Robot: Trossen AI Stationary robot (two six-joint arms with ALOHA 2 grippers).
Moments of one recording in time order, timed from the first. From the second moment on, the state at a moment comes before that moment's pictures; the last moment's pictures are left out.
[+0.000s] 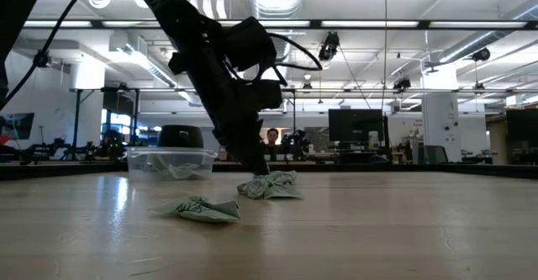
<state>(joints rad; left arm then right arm) 0.11 1.86 1.09 -0.20 0.05 -0.07 0.96 1.26 1.07 -0.83 0.84 1.01</state>
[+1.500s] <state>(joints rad) 0.11 1.83 1.11 -0.22 0.05 -0.07 0.96 1.26 1.04 -0.83 0.84 1.02</state>
